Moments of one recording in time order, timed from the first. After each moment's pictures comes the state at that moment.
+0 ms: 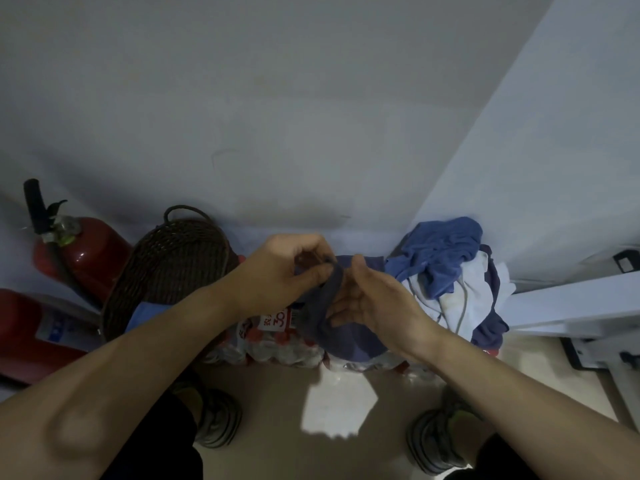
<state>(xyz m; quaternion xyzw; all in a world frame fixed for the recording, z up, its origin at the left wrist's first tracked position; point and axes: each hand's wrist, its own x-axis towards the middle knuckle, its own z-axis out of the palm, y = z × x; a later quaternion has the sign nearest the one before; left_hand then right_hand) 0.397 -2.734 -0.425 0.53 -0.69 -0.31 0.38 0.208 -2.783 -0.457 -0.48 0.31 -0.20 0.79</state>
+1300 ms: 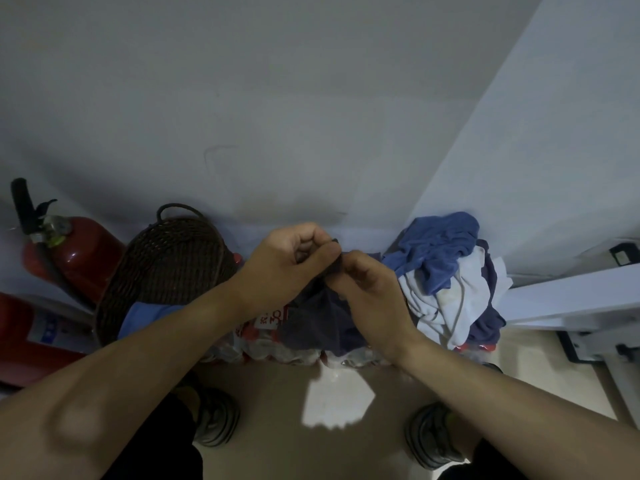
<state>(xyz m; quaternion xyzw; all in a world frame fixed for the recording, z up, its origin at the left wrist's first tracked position) 0.377 -2.742 -0.430 0.55 -0.57 -0.40 0.46 0.220 -2.776 -0.464 -0.66 0.35 -0.35 0.57</state>
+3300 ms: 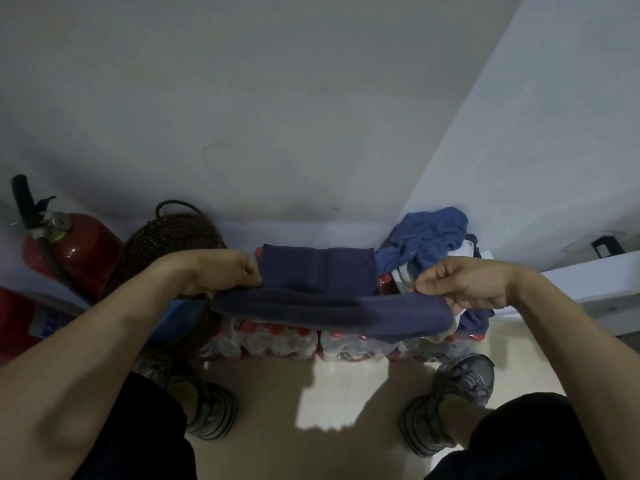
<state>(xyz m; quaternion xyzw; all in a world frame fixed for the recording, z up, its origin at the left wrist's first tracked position) 0.472 -2.737 -0.468 0.69 -0.49 -0.53 0.00 0.087 -2.883 -0.470 -0.57 0.40 0.10 0.71</state>
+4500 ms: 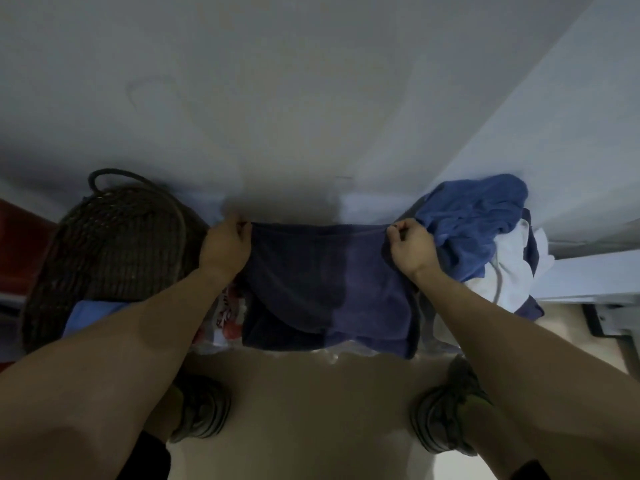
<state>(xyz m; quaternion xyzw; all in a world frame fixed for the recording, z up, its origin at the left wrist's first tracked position) 0.488 -2.818 -0.654 0.85 -0.45 -0.17 0.21 0.195 -2.947 -0.665 -0.66 0.65 -0.16 0.35</state>
